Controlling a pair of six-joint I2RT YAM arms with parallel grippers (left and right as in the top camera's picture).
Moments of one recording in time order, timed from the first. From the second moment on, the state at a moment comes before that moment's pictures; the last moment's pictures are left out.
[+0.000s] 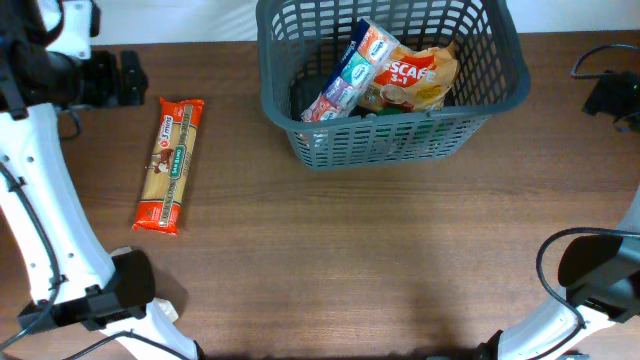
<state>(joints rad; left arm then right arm) 0.24 1.95 2.62 -1.67 0.12 0.14 -0.43 1.96 2.22 -1.47 0.22 0.16</state>
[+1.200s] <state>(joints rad) 0.28 2.02 1.71 -0.96 0.07 0.36 -0.43 1.96 2.22 -1.47 0.22 0.16</state>
